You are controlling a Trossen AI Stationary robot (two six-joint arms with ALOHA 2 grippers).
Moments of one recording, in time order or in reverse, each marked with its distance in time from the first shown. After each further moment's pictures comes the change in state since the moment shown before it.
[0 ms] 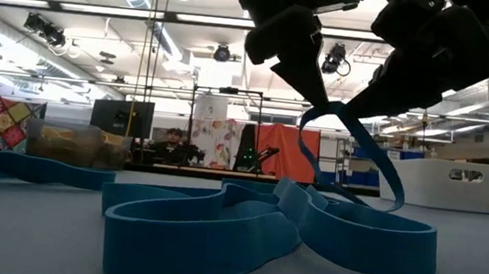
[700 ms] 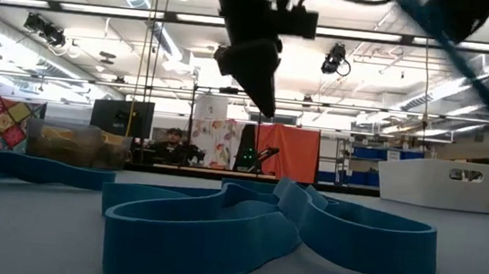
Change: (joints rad) left arm 0.089 -0.050 -0.013 -0.253 -0.142 -0.126; right arm 0.292 -0.216 0.274 -0.661 0.277 0.323
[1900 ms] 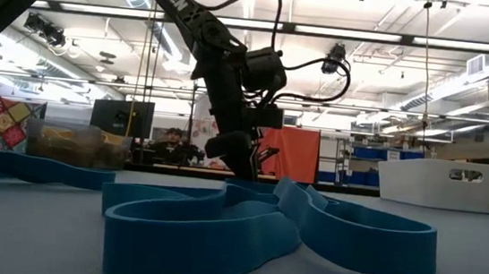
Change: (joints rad) left arm 0.361 0.087 -0.281 0.427 0.418 0.327; right arm 0.612 0.031 0.267 -0.531 -0.281 0.791
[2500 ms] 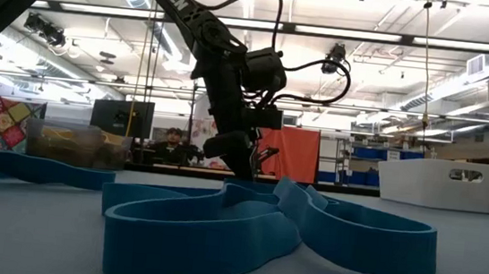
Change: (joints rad) left arm -0.003 0.002 0.000 -0.018 -0.006 -0.003; right arm -0.003 0.277 -0.001 -0.141 -0.197 0.206
